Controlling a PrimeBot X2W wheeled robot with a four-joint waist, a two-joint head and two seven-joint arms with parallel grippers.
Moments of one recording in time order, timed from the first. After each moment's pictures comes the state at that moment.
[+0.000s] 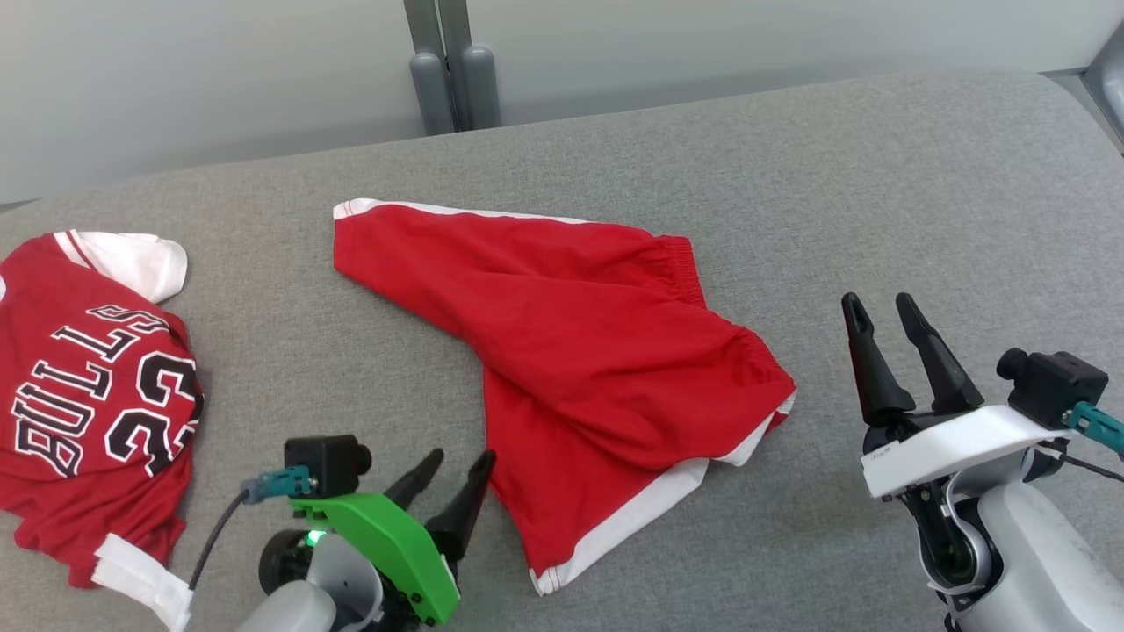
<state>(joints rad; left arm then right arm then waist) -0.27 0.36 -0.69 0.25 -1.00 0.02 0.05 -0.24 -0.26 0.23 0.25 0.68 0.13 -0.26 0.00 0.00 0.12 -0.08</state>
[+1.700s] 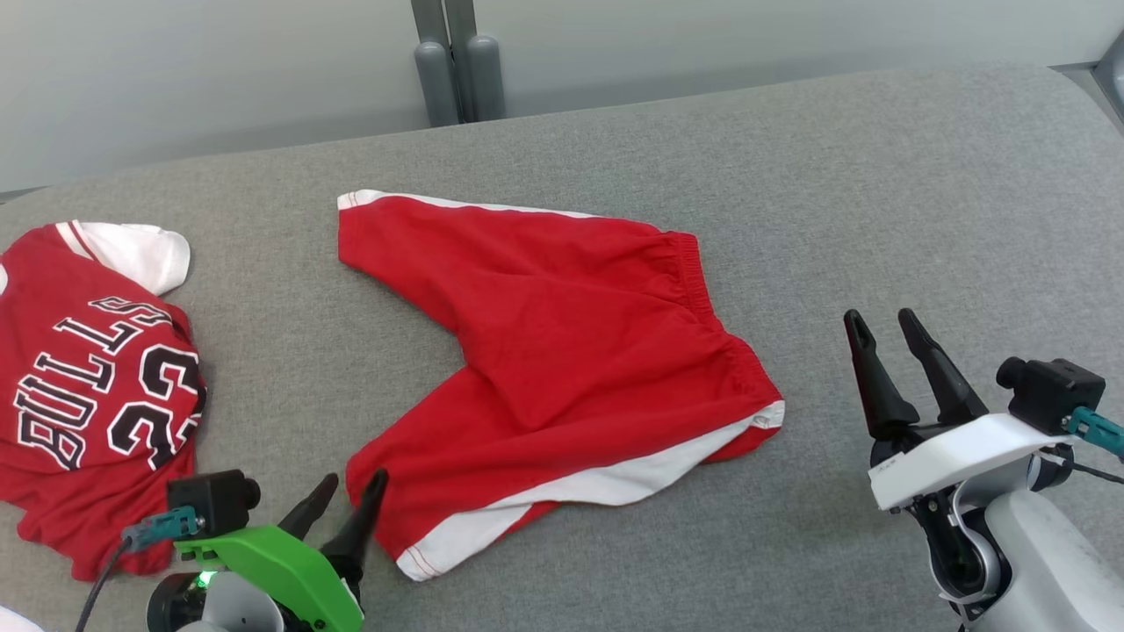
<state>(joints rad) -0.14 0.52 -0.60 0.12 -1.05 0.10 0.04 -0.23 -0.31 0.27 0.28 0.71 0.13 -0.26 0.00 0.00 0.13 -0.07</state>
